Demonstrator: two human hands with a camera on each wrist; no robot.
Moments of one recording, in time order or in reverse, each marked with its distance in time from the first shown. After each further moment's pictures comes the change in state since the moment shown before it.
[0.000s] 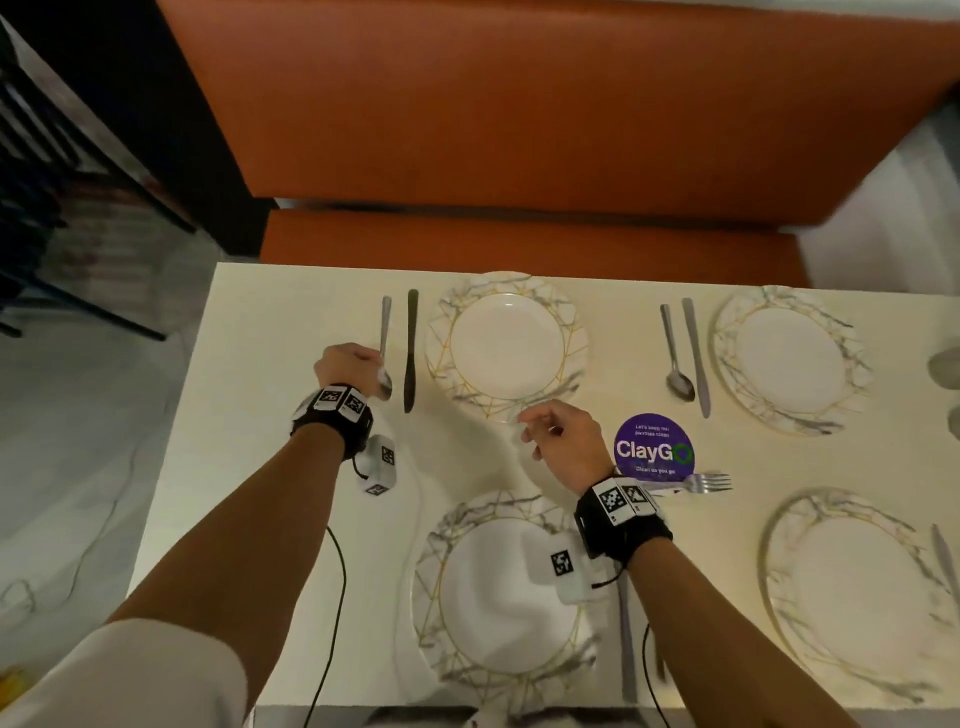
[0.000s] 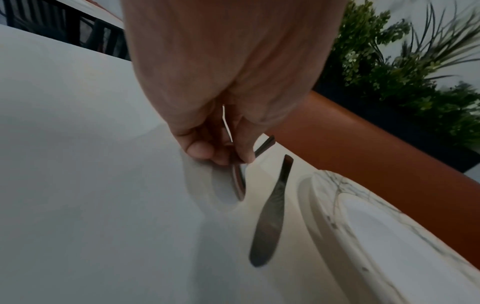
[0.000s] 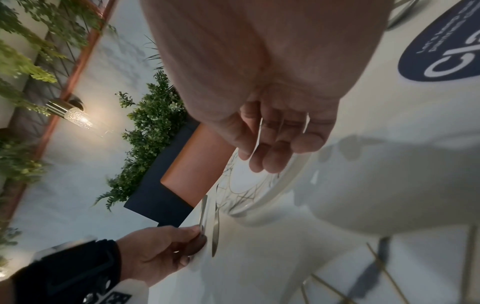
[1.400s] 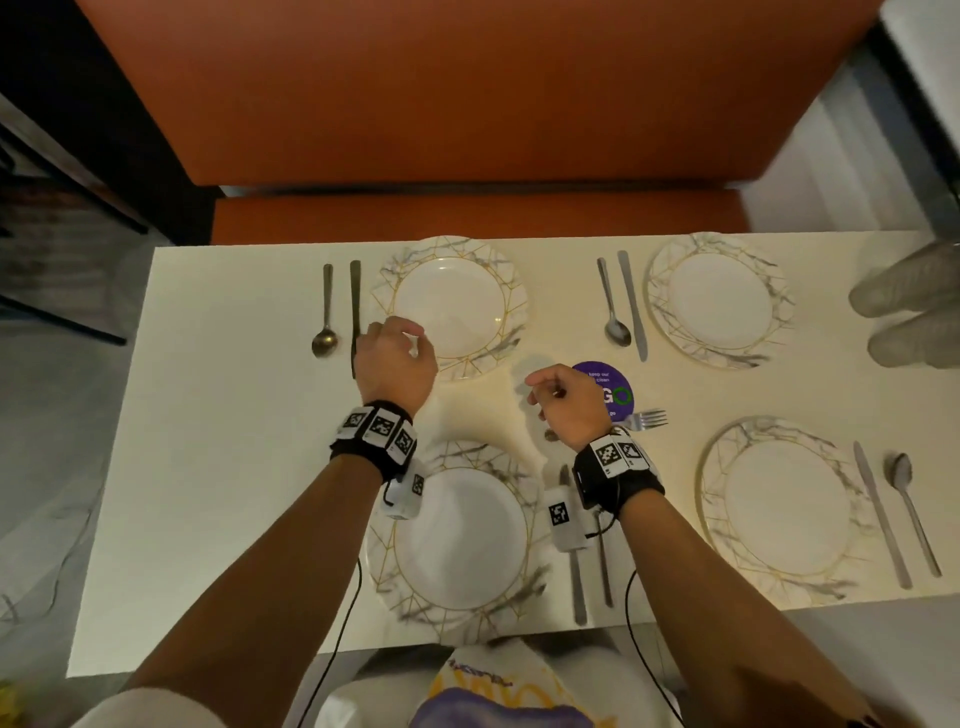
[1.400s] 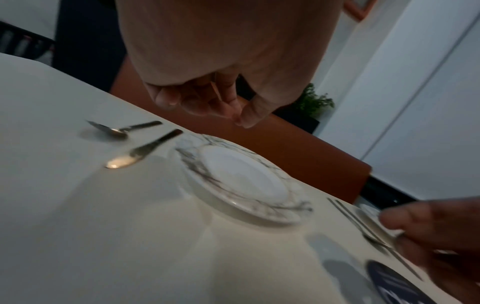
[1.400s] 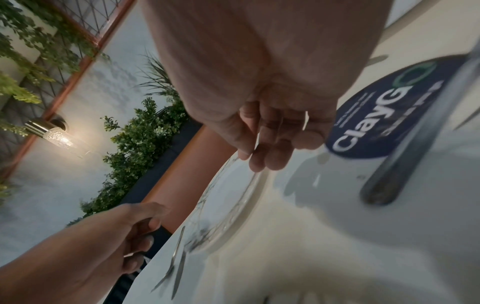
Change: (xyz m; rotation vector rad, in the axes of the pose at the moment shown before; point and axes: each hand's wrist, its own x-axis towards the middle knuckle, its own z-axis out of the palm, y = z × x) left_hand -0.120 0.040 0.082 -0.061 0.176 0.485; right_hand -0.020 0.046 -0.066 -0.064 0.089 0.006
